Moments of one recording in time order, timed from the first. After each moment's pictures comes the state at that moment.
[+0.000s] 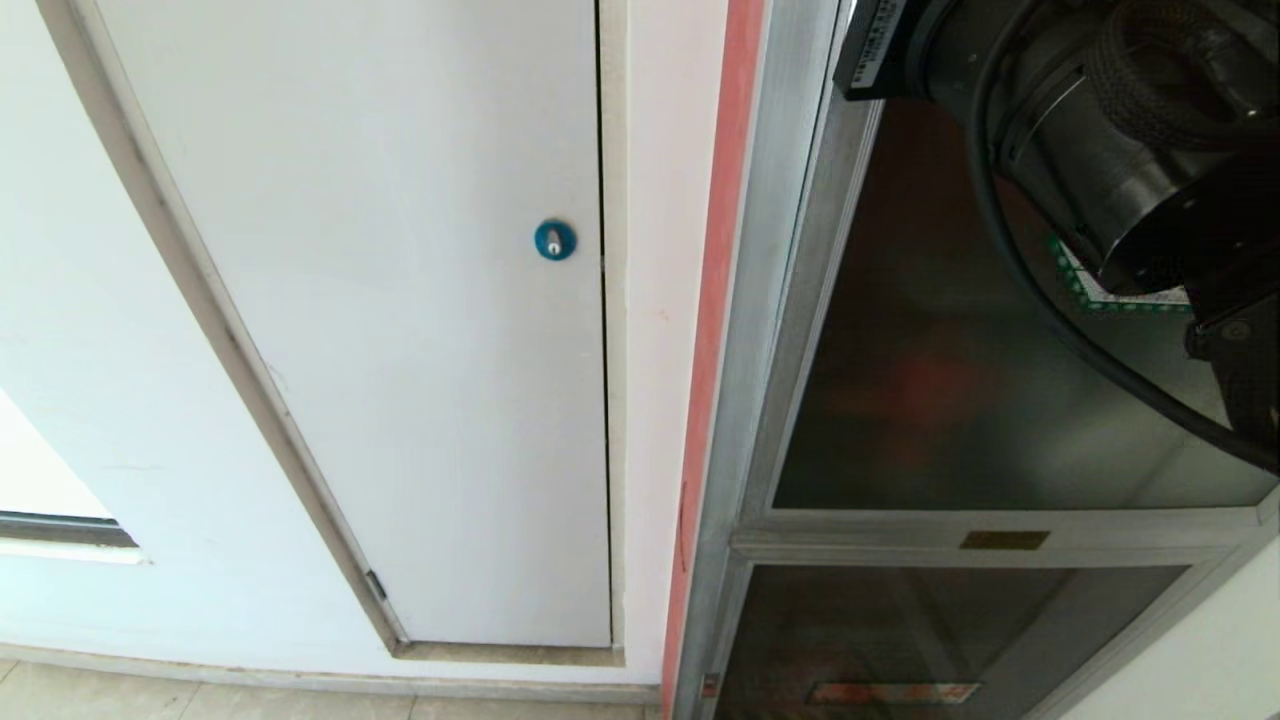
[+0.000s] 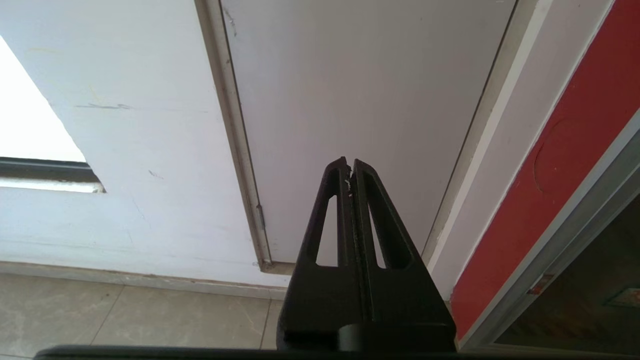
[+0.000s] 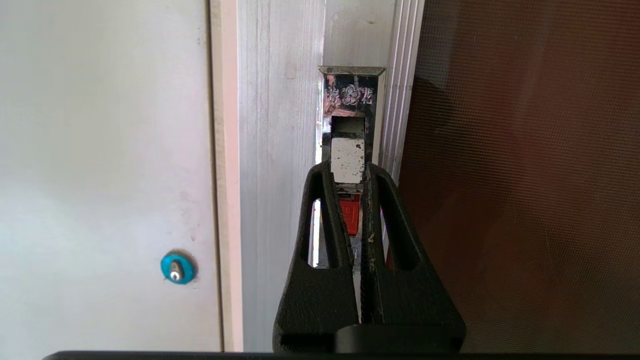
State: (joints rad) left arm 0.01 0.00 0.00 -0.06 0.03 -0.02; right arm 0.77 1.64 -1.35 -0.95 -0.58 -0.45
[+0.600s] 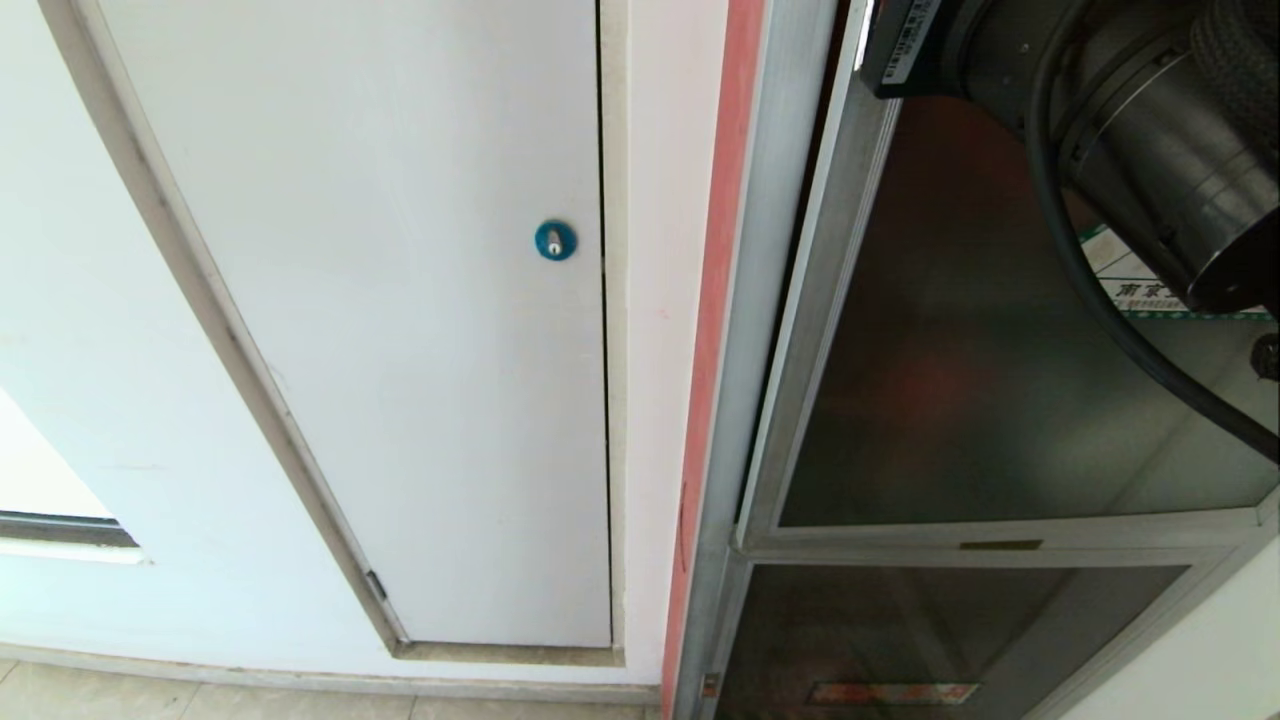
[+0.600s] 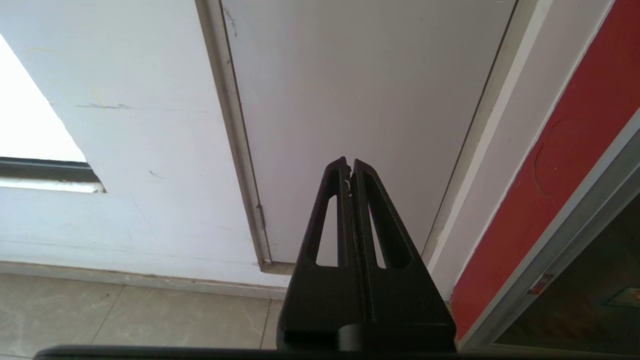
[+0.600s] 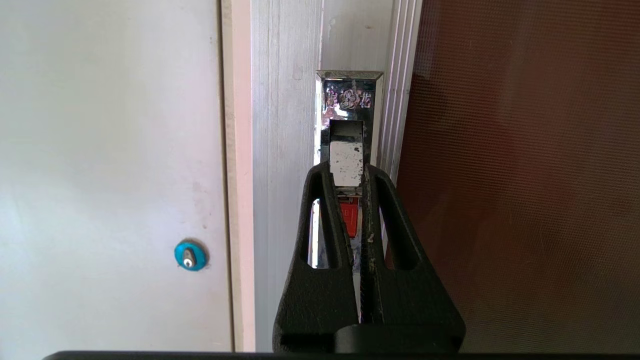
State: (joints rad) left arm 0.01 0.00 0.00 -0.06 0.03 -0.02; right arm 0.80 1.58 -1.31 -0.94 -0.61 -0.46
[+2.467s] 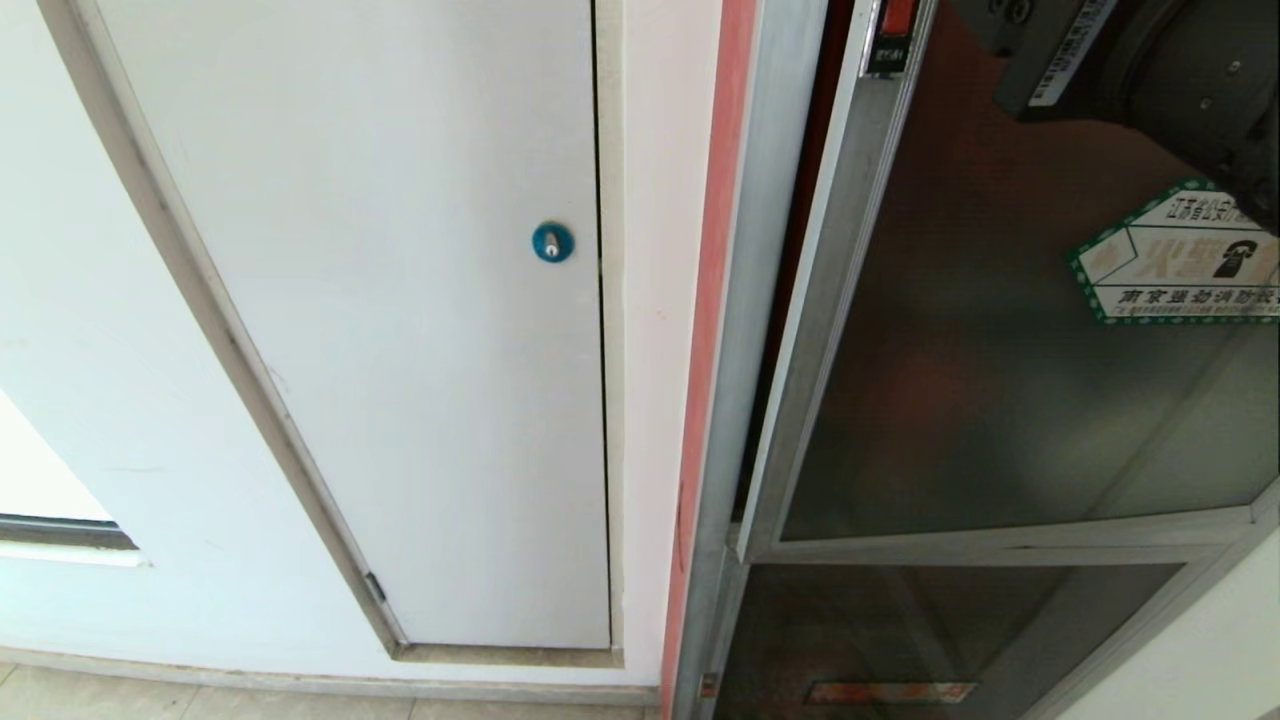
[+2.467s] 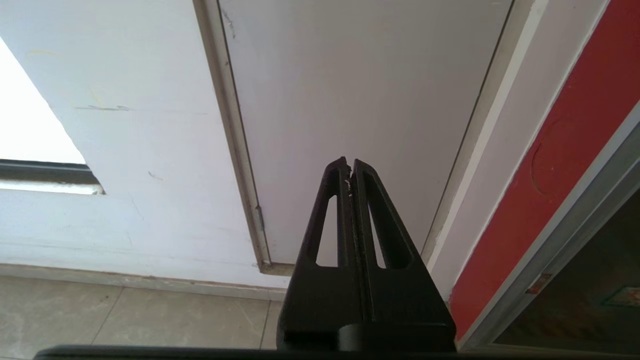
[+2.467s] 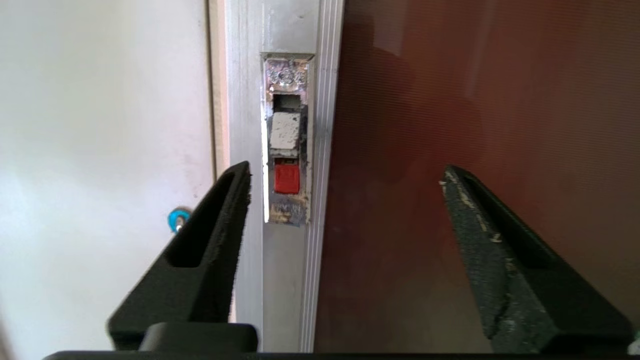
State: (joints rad) left arm 0.01 0.00 0.00 -0.06 0.03 -0.02; right arm 0.88 1.43 -1.15 -0.85 -0.67 -0.46
